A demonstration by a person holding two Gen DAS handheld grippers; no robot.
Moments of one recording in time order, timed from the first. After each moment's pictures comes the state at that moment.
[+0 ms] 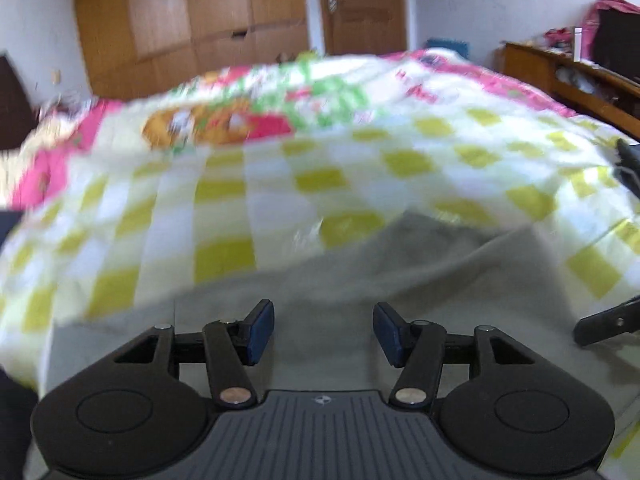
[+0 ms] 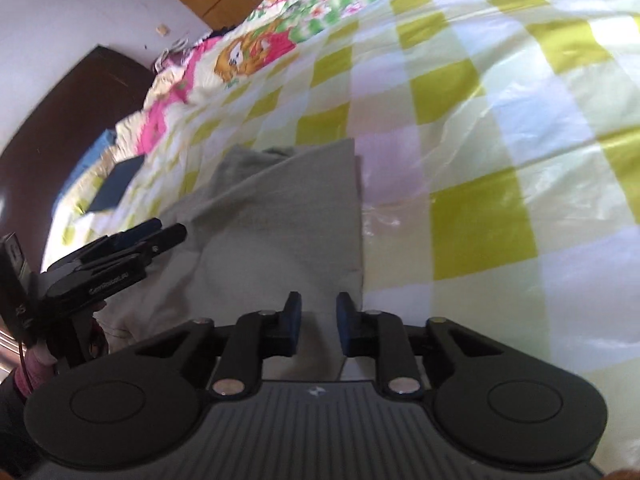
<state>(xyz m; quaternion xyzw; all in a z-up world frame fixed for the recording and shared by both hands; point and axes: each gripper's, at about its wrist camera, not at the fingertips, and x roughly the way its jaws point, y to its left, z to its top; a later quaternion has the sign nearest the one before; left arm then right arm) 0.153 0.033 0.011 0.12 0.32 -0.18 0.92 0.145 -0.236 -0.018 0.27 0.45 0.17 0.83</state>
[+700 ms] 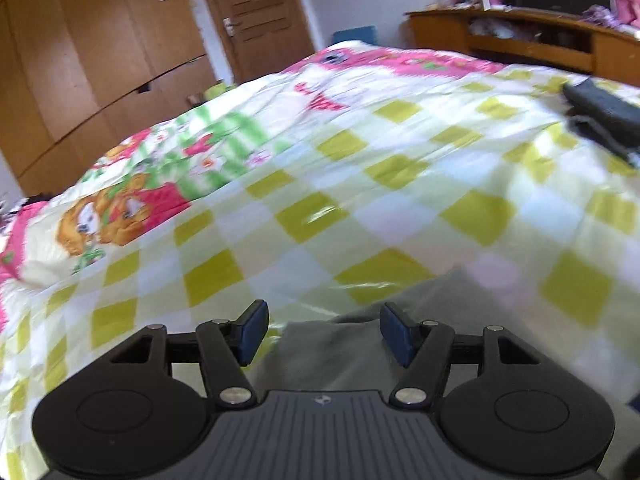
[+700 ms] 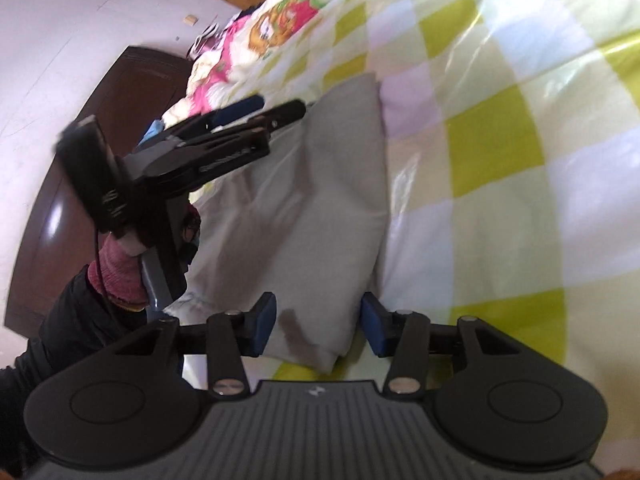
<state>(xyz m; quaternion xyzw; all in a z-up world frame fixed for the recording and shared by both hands) 0.195 -0.071 0.013 0.23 0.29 -0.29 0.88 0.138 -0.249 -0.031 0.34 0.48 0.25 0.77</state>
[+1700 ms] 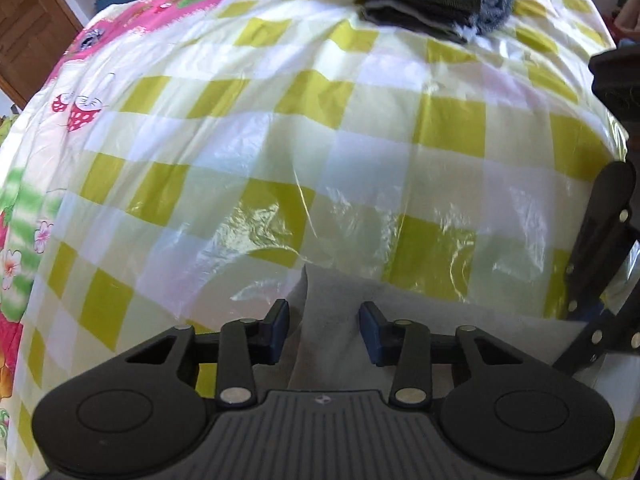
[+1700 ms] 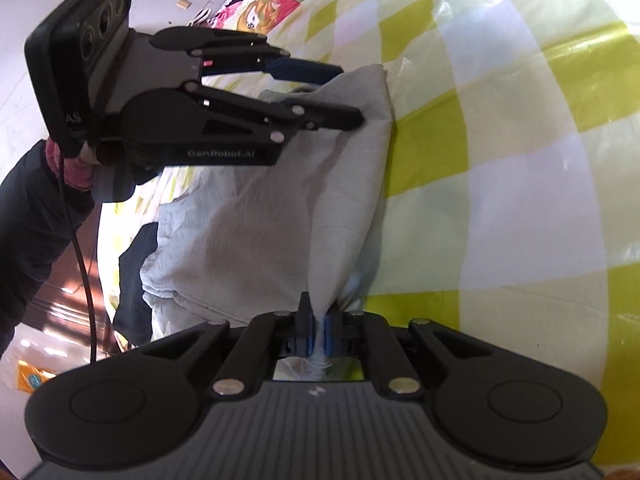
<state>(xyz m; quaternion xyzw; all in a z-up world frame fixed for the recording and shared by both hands) 0.204 -0.199 0.005 0.41 0.39 -0.49 0.66 0.147 -0.275 -0.034 0.32 0.50 0.25 0.76</state>
